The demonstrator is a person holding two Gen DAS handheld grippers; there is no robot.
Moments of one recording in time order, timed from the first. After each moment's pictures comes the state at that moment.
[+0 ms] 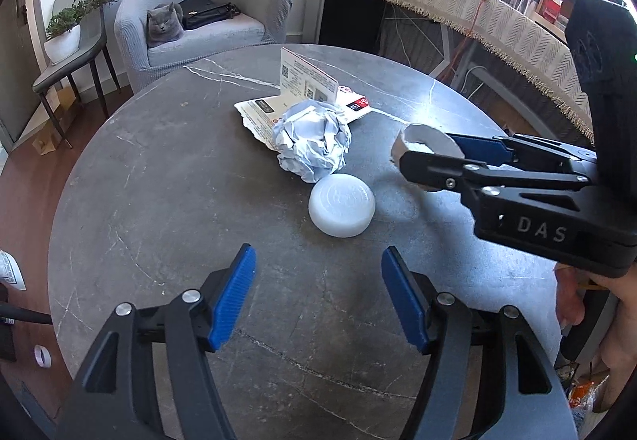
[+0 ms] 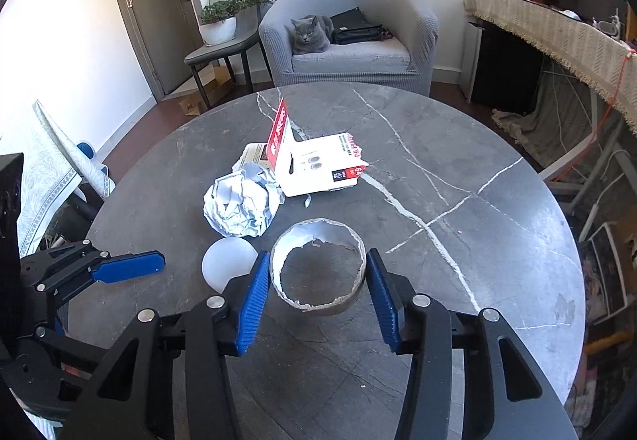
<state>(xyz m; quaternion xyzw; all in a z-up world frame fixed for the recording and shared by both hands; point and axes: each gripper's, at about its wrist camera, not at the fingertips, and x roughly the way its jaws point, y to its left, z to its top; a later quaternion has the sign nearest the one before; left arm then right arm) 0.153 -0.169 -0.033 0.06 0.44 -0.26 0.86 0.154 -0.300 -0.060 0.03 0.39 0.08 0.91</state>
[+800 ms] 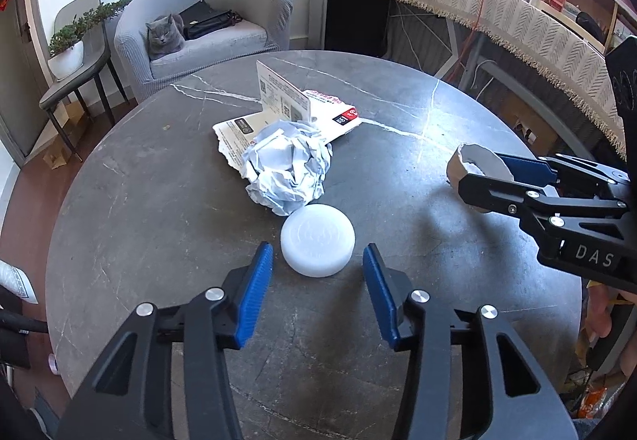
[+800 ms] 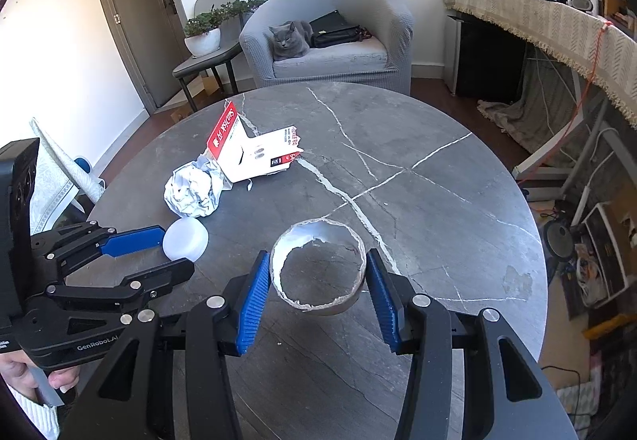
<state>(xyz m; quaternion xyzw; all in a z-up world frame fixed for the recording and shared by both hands) 0.163 -0.204 -0.034 0.09 0.43 -0.24 0.87 0.134 -0.347 -0.062 0.05 0.39 0.07 0.92</state>
